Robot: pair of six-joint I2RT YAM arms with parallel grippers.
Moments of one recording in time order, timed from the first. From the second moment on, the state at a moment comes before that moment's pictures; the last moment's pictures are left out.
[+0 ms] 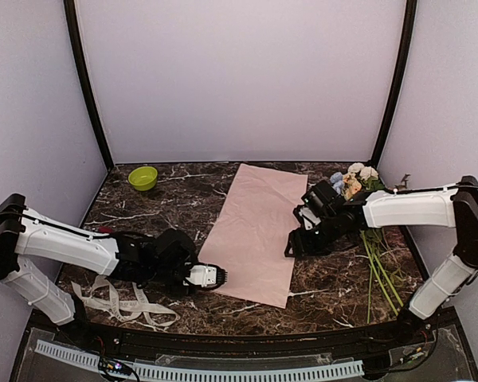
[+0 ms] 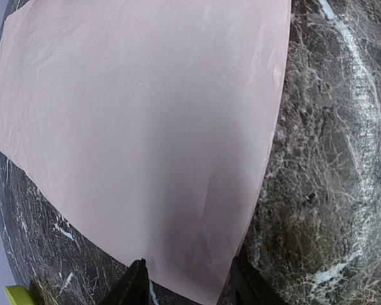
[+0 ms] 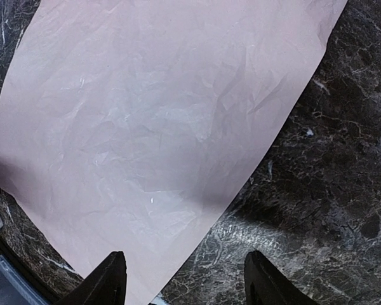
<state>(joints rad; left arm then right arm) -1.05 1.46 0.68 -0.20 -0.18 0.68 0.74 1.57 0.94 -0.50 -0.15 0.53</state>
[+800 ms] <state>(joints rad) -1.07 1.53 0.66 -0.14 -0.32 0.70 0.74 1.50 0.91 -0.51 -0.16 0.52</state>
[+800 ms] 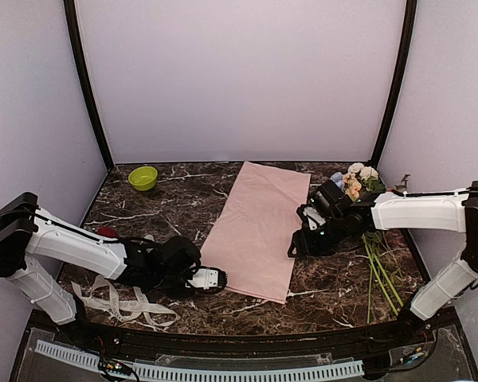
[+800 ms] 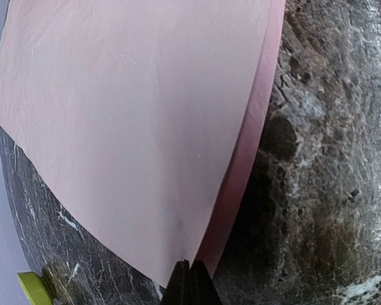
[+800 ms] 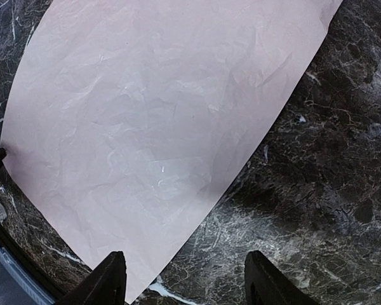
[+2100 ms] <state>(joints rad) -0.93 1.31 0.57 0.15 -0.22 -0.19 0.62 1.21 0.80 -0.29 -0.42 -0.29</state>
